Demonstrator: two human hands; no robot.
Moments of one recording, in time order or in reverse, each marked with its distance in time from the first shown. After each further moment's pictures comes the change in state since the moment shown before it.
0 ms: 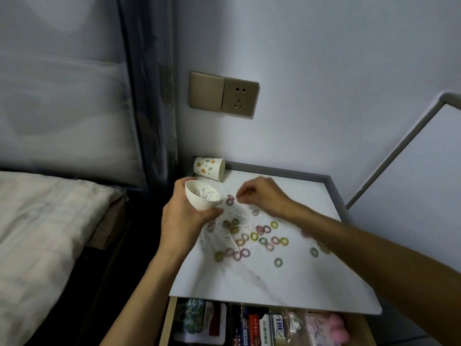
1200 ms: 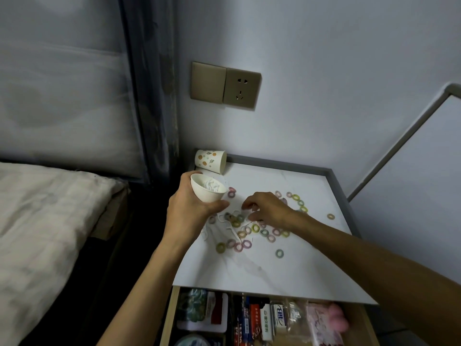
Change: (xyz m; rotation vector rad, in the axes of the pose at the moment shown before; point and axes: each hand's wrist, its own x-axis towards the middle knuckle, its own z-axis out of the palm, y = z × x) left_hand 0.000 0.003 0.003 0.021 -0.060 -0.043; right_hand -0.020 0.034 0.026 -0.352 -0.210 0.053
